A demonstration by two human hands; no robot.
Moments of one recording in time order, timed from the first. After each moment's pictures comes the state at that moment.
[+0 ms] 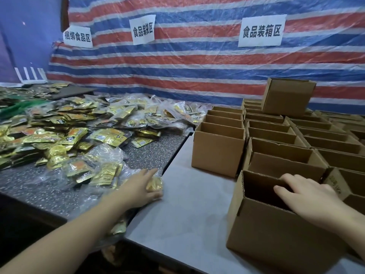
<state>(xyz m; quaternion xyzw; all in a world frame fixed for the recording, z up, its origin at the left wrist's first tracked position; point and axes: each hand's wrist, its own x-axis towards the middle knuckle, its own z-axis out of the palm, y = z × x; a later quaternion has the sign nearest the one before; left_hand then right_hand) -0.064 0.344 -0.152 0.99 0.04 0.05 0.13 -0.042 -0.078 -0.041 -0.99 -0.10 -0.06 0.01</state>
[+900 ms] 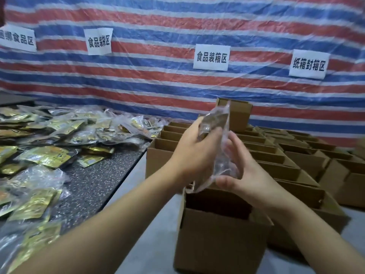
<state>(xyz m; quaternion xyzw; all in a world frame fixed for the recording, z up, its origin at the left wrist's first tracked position) -0.067 0.090 0.063 0.67 -0.25 0.17 0.68 -0.074 -0.073 0.043 -0.83 -0.27 -0.01 0.48</state>
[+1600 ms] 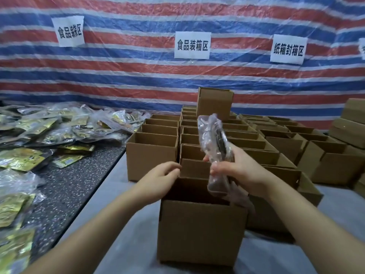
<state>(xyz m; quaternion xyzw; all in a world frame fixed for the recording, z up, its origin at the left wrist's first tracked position) -0.036 0.111 -0.028 0.88 -0.08 0.02 0.46 -0.030 -0.116 0.025 -0.82 -0.25 0.05 0.52</state>
